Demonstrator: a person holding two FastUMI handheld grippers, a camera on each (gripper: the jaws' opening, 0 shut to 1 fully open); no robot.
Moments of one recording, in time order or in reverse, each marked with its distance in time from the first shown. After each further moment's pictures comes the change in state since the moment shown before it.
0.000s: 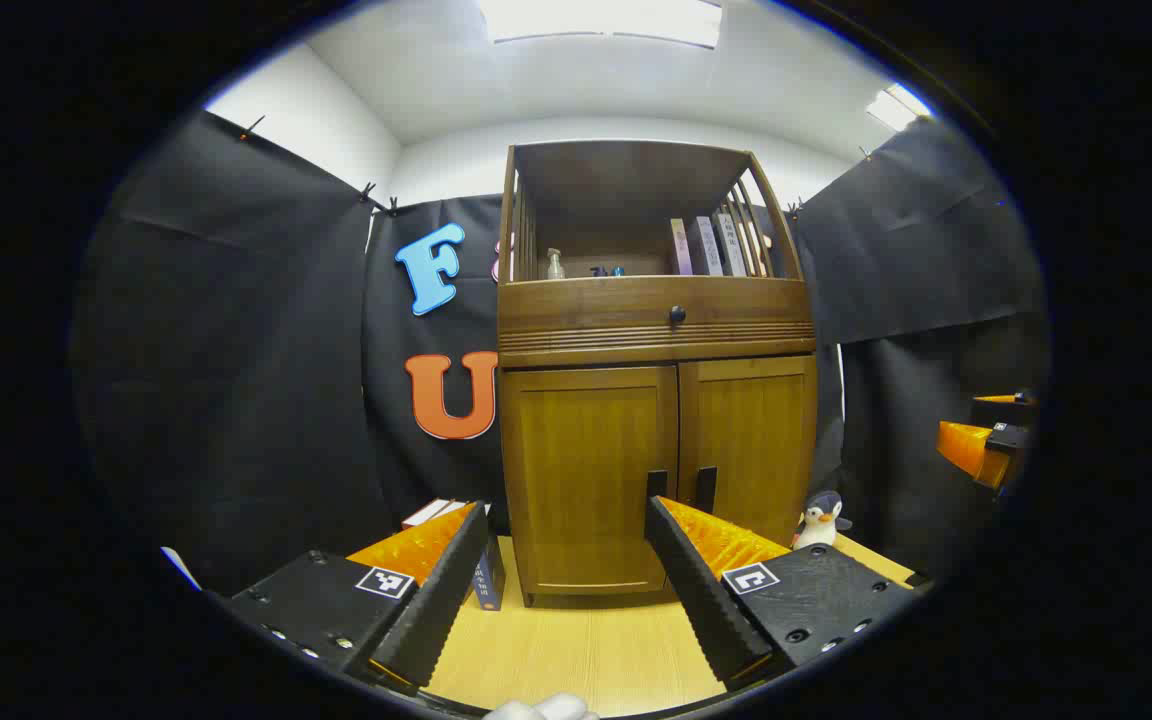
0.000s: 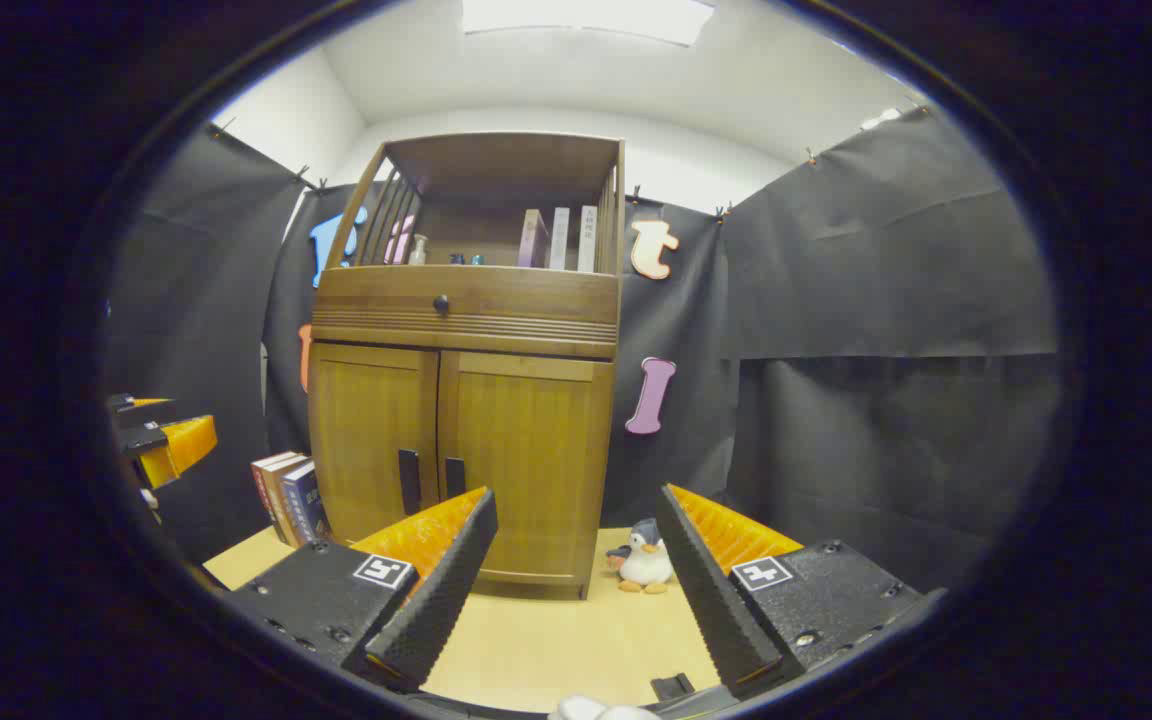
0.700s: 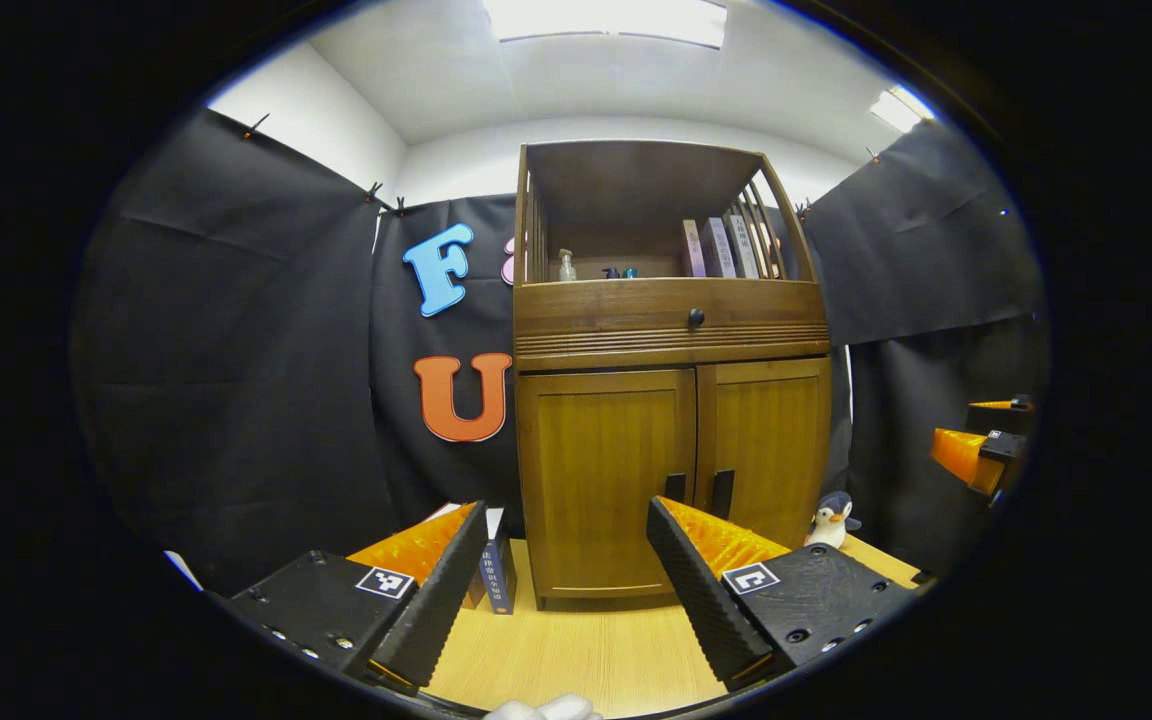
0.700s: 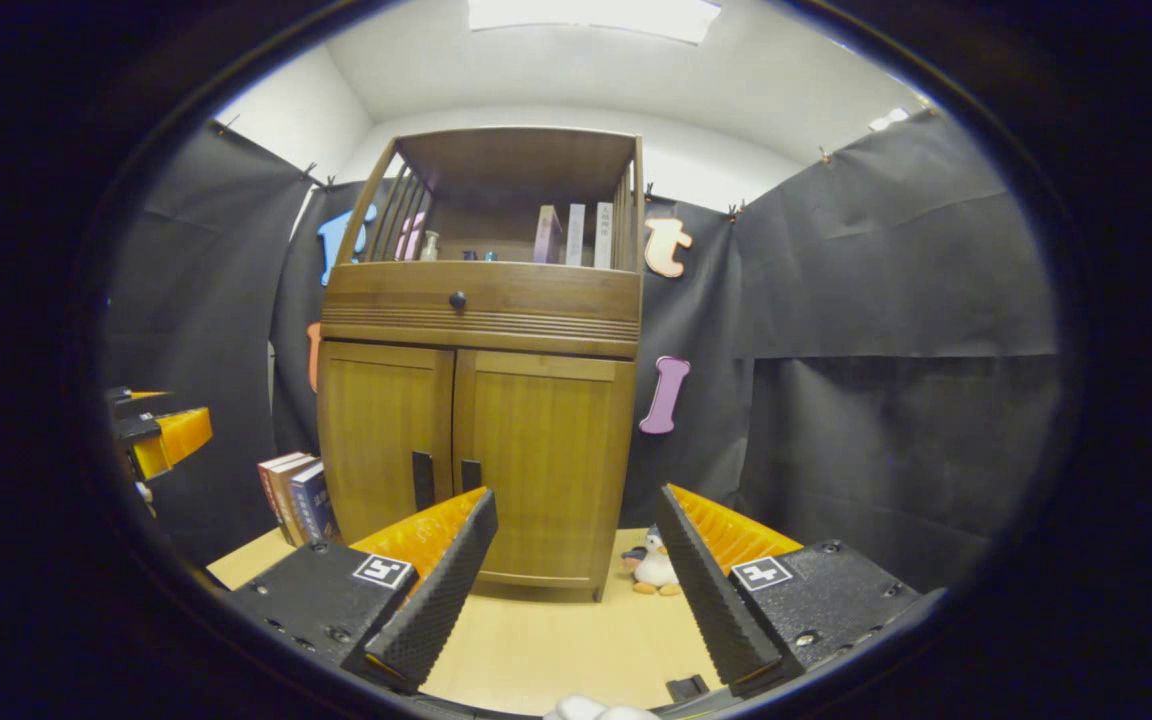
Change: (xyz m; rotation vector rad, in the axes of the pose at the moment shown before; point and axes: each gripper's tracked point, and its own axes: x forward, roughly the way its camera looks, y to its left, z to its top) left arm 0.000 0.025 -0.006 -0.012 0.018 0.015; right arm 0.013 0.032 -0.001 0.000 0.011 0.041
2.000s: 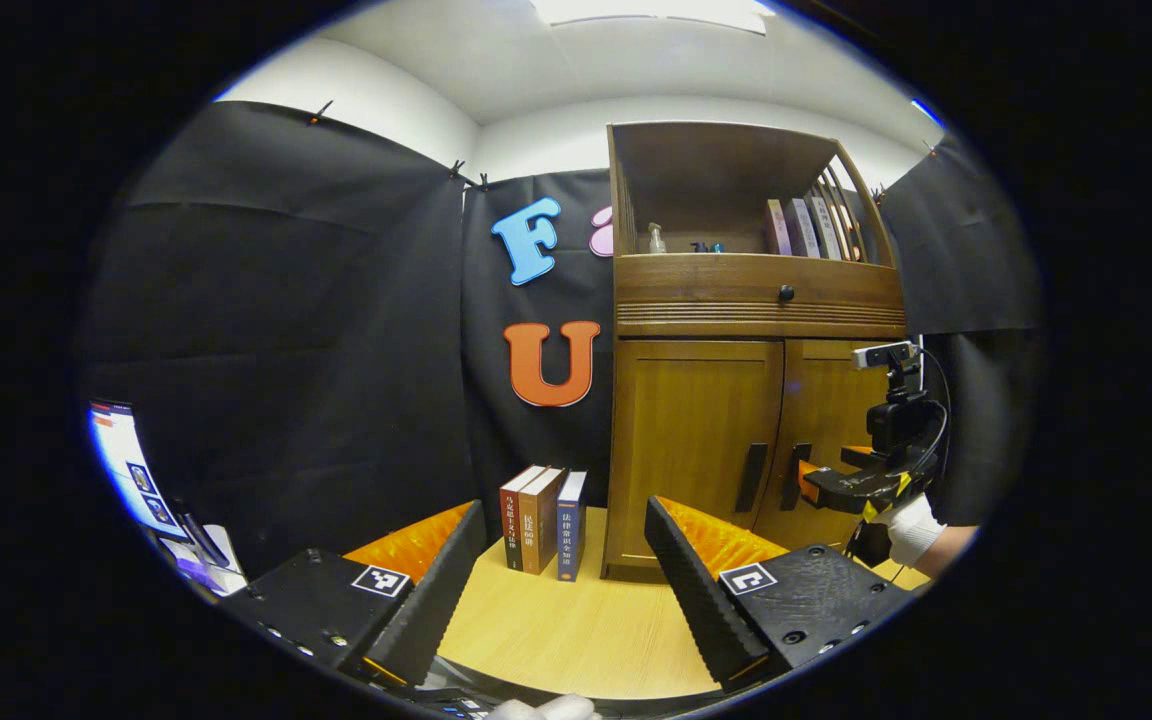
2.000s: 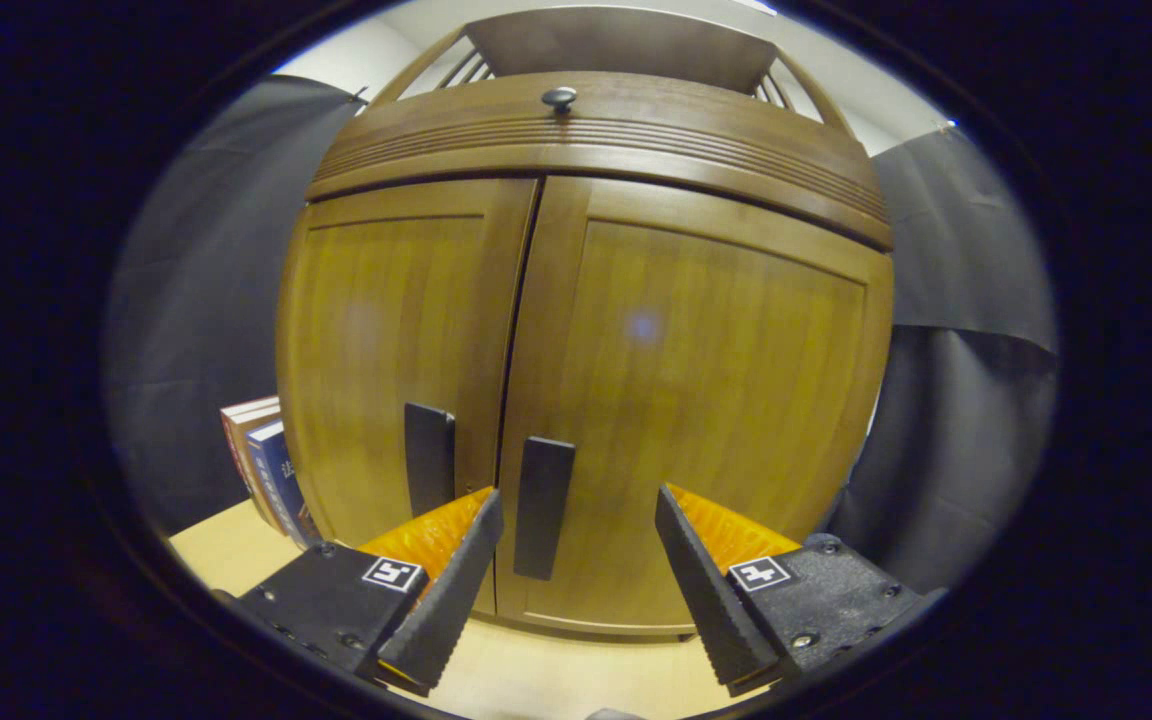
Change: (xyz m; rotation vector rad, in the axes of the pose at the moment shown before) left arm -0.041 0.056 -0.024 -0.030 0.093 0.250; right arm 0.291 0.133 -0.100 -0.096 0.169 0.202
